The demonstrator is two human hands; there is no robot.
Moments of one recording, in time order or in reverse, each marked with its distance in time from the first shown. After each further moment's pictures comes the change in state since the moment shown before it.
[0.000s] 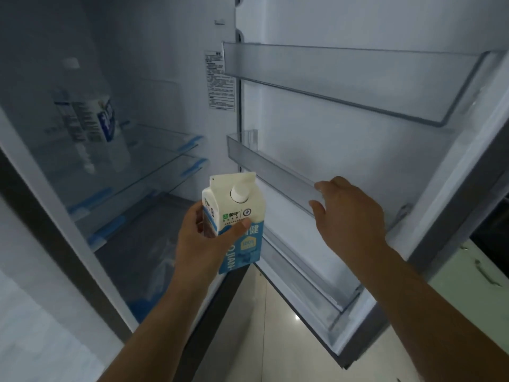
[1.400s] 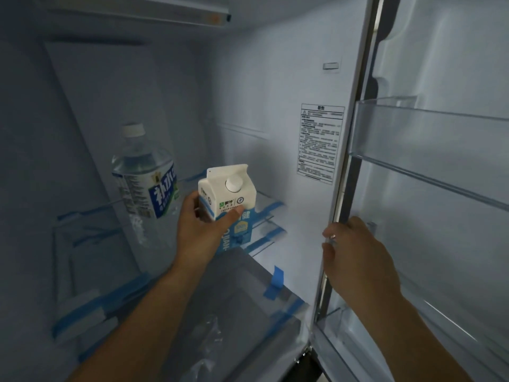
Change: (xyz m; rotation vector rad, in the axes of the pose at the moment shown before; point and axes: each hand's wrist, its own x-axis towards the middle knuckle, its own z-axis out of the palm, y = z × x) left_hand 0.262 0.026 -0.043 0.161 0.516 0.211; right_hand 0.229 -0.068 0.132 0.419 -0.205 -0.149
